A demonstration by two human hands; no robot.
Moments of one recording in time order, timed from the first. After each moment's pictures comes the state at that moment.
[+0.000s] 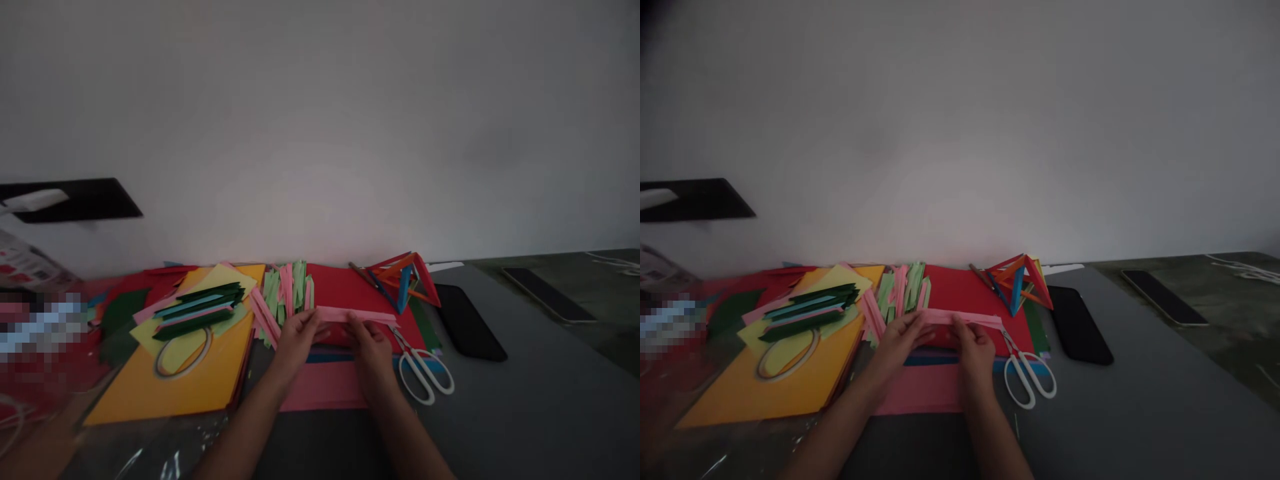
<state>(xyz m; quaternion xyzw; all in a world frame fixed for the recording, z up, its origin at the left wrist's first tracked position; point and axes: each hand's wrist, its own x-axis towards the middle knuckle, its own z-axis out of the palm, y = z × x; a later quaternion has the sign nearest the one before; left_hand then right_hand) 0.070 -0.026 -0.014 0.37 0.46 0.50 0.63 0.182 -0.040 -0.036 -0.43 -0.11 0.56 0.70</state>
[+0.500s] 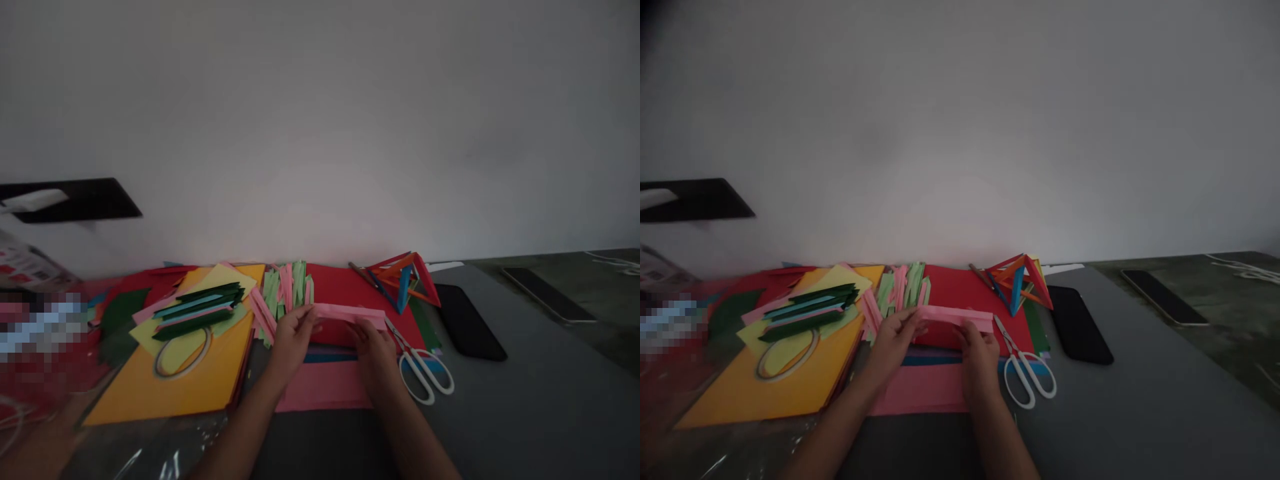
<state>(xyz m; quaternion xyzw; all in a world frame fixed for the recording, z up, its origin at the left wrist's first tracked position) 0.066 -0.025 -0.011 0.47 0.50 0.50 0.53 0.189 -0.039 -0.038 -0.39 -0.07 0.54 0.74</state>
